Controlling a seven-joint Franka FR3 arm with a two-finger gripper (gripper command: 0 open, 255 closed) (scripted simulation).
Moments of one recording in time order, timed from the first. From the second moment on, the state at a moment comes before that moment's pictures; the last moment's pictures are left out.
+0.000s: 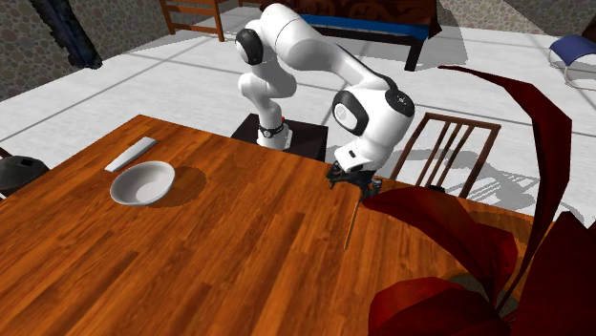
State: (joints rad) arm 0.28 0.46 0.65 -1.57 -0.35 1.74 1.08
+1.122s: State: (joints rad) arm 0.41 0.68 0.60 -1.40 -0.47 1.74 1.15
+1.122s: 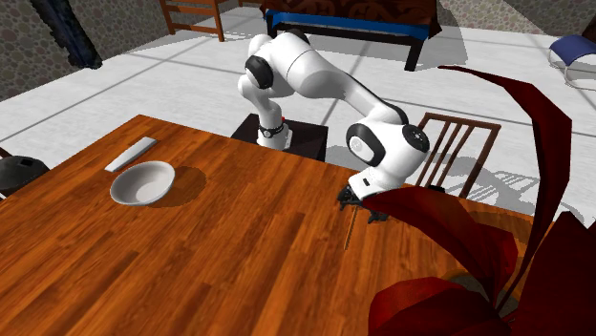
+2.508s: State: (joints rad) arm 0.41 0.65 0.61 -1.34 -0.45 1.66 1.13
